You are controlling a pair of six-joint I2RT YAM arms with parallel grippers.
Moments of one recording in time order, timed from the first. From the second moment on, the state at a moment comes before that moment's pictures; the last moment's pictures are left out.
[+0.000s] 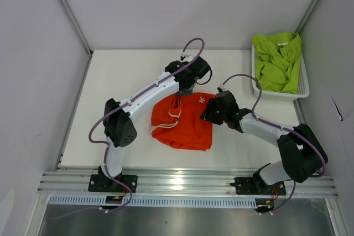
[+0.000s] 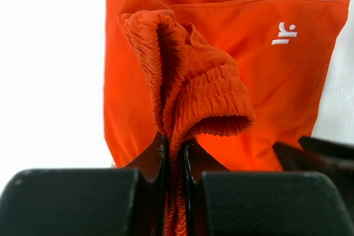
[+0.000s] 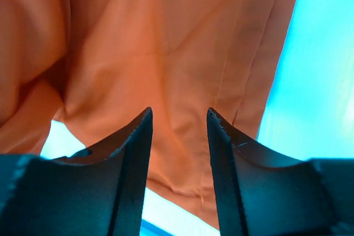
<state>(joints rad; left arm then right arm) -0.84 2.03 2.04 -1.19 -0.52 -0.62 0.59 1.44 0.77 -0.10 -0.01 0.76</state>
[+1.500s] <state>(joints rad) -0.83 1.96 2.14 -1.32 -0.60 -0.56 0.65 2.14 1.14 0.25 -0.94 0.96</state>
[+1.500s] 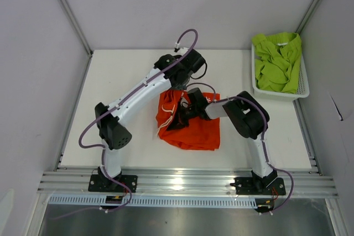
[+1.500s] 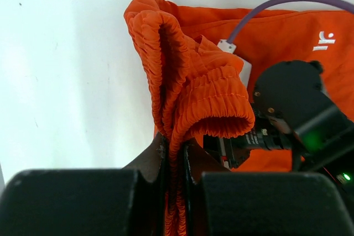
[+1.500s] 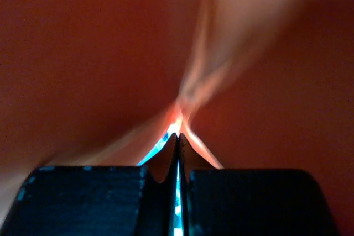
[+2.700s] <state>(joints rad) -0.65 1.70 1.84 -1.19 -0.60 -0.40 0.81 2.44 1.67 0.08 -0.86 1.12</state>
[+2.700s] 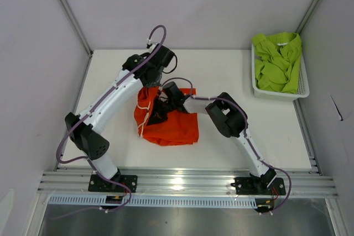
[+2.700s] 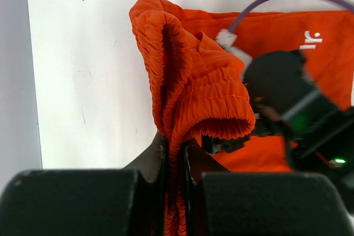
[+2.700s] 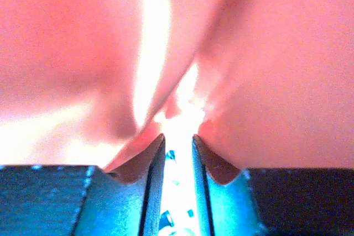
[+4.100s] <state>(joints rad) -0.68 1.75 1.84 -1.16 -0.56 -0.49 0.56 1.97 1.25 -0.33 -0.31 0.67</state>
